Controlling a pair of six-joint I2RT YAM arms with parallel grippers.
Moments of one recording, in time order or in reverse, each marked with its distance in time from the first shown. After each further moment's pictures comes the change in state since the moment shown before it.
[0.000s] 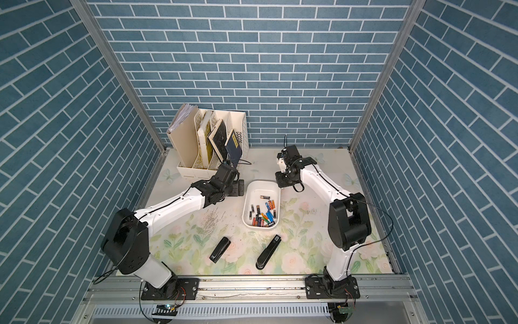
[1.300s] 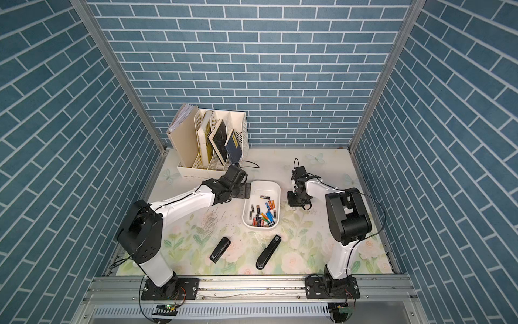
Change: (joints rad) left arm -0.031 0.110 0.056 -0.018 0.040 -0.001; right arm -0.087 0.072 -0.331 0.174 0.012 0.086
